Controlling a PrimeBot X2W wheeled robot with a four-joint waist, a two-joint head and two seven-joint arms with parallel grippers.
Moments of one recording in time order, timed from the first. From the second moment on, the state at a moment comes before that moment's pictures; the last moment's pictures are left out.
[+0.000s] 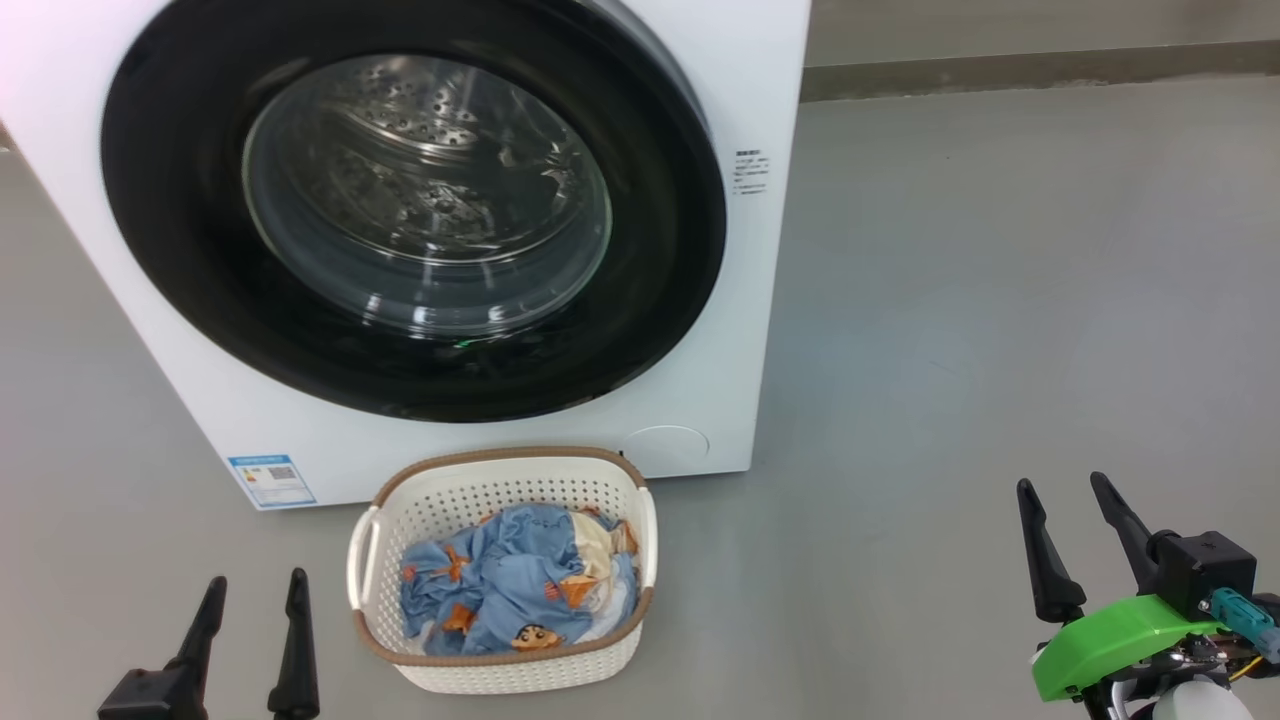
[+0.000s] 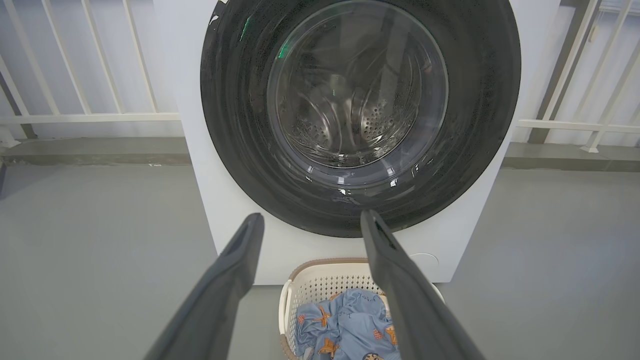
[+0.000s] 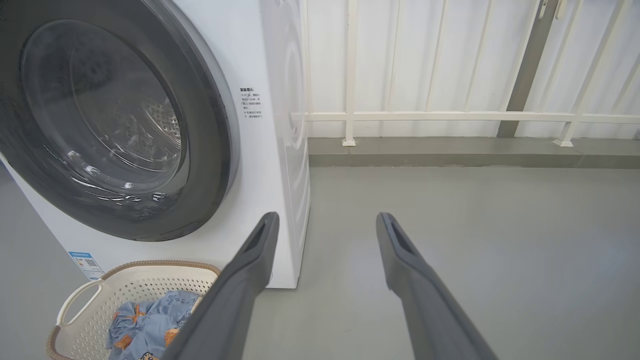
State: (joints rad) left arm -0.03 0.05 0.07 0.30 -0.14 -0.13 -0.25; right arm -0.16 -0.12 -0.14 0.37 0.11 0.13 -0.25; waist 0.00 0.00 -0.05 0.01
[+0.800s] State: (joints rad) left arm -0.02 0.04 0.06 0.25 -0.13 -0.13 -0.25; right arm -0.16 -0.12 -0.14 0.36 0.11 0.13 -0.25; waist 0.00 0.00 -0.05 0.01
